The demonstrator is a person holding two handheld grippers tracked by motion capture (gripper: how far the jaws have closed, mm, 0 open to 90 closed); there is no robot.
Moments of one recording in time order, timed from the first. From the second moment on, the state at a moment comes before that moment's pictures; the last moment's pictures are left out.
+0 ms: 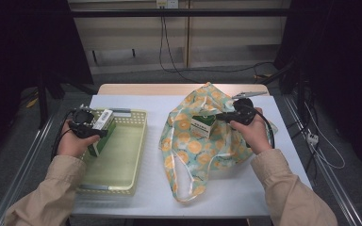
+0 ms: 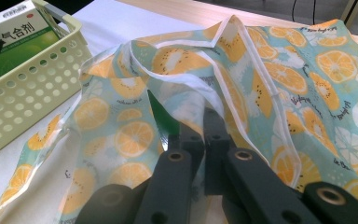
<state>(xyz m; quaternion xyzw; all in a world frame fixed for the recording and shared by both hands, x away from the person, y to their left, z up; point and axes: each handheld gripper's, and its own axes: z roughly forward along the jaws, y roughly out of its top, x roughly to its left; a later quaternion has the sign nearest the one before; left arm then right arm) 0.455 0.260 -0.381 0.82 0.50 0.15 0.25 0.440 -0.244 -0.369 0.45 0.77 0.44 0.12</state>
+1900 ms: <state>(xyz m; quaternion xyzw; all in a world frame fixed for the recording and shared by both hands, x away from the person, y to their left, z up) 0.407 0.004 -0.344 0.91 0.22 0.01 0.35 0.434 -0.250 -0.347 0.45 0.76 0.45 0.14</state>
